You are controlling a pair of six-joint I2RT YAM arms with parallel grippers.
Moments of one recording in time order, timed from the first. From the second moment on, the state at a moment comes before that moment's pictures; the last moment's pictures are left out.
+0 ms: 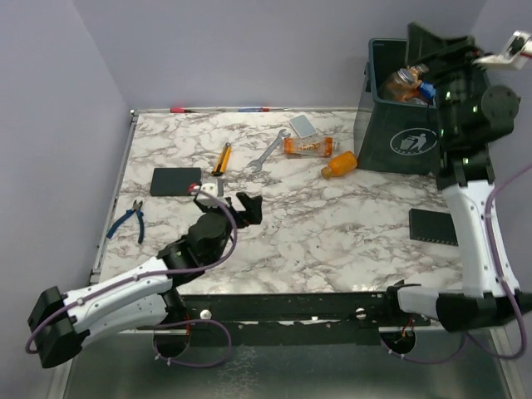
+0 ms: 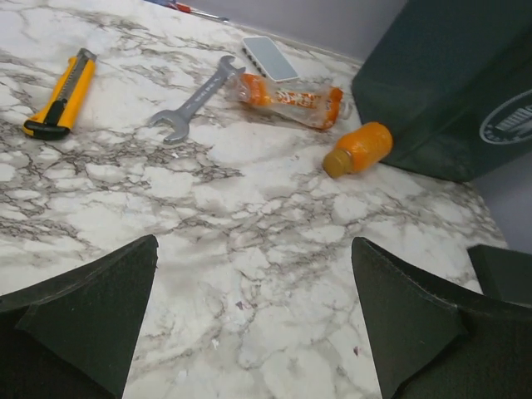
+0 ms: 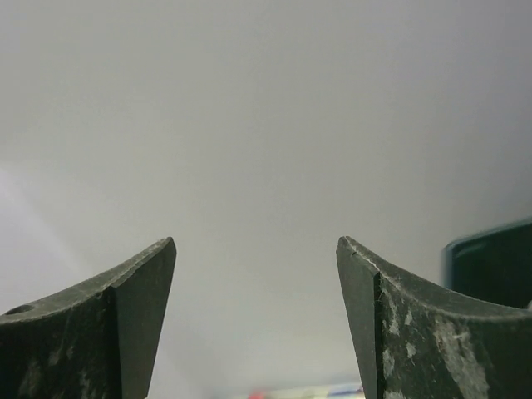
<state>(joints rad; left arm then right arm) -0.99 0.74 0.46 0.18 -0.68 -0.54 0.02 1.36 1.70 0.17 0.08 0.64</state>
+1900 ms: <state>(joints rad) -0.77 2.47 1.86 0.16 0.15 0.23 0.21 0.16 0.76 -0.75 -0.14 0.71</state>
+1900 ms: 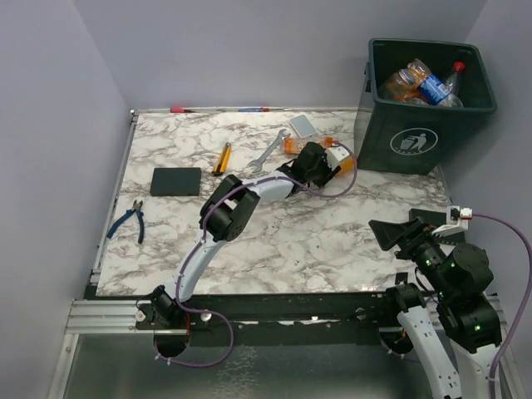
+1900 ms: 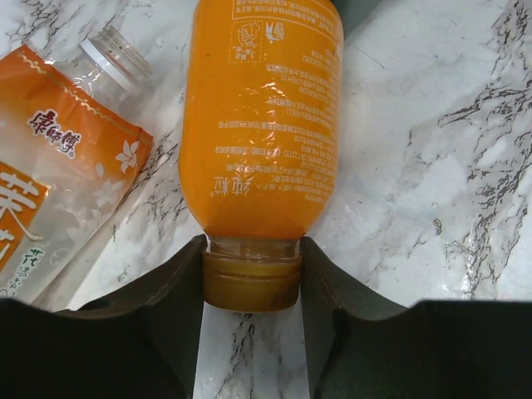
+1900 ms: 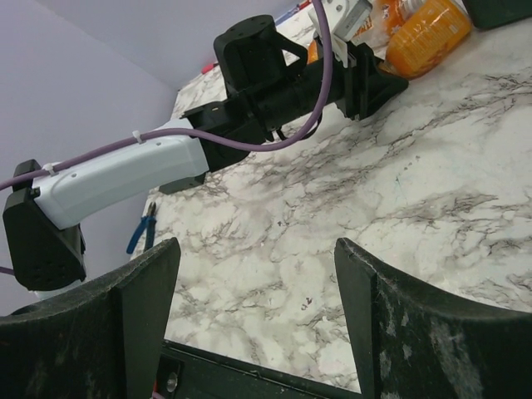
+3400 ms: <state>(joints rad) -0.96 1.16 0.40 0.98 -0.02 -0.69 0.29 0.59 0.63 -0.06 -0.54 0.81</state>
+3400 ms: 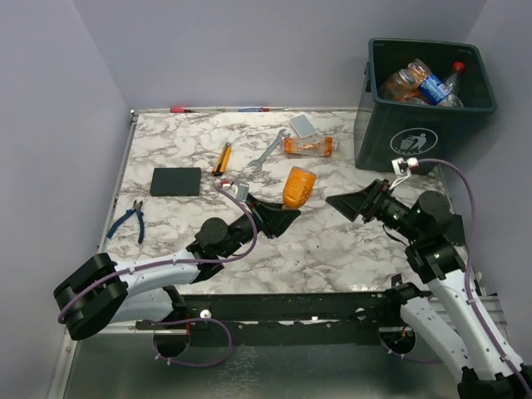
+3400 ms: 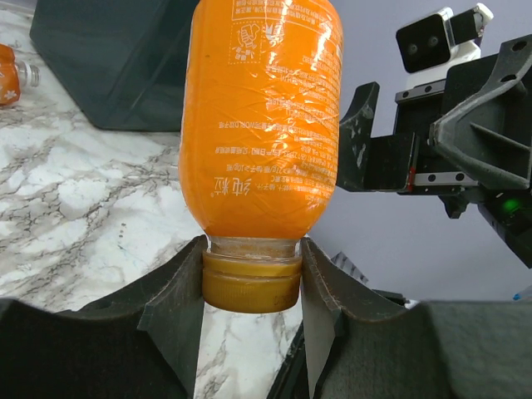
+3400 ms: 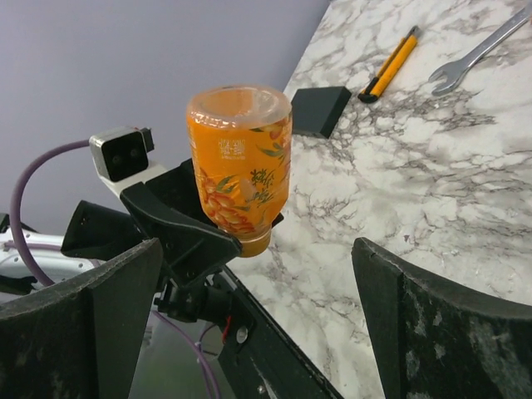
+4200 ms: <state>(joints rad) -0.96 1.05 0.42 0.87 -0.06 -0.72 0.63 1.02 0.73 0.30 -0.28 0.82</state>
